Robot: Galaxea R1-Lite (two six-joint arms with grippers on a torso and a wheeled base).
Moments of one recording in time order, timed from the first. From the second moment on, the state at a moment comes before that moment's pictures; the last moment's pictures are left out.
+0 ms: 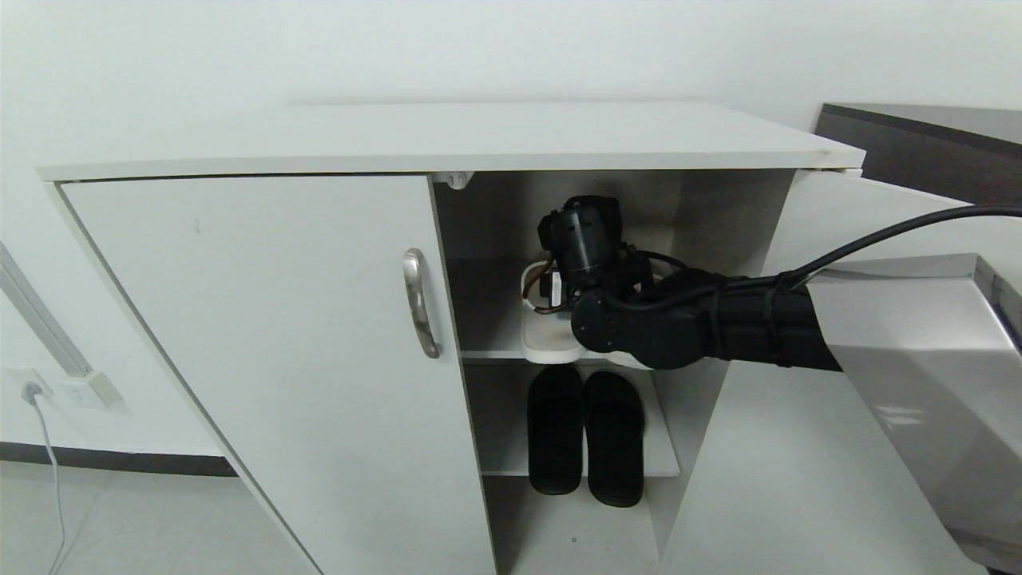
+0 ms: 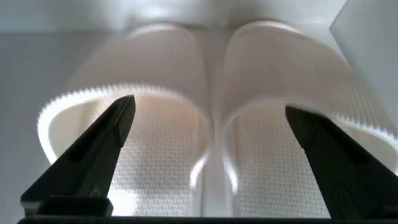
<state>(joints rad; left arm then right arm) 0.00 0.00 0.00 0.00 -0.02 0.00 0.77 2.29 -1.93 -0.04 -0.78 0.28</state>
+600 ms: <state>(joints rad) 0.00 0.00 0.00 0.00 -0.02 0.00 0.82 2.13 -1.67 -0.08 -0.78 0.35</state>
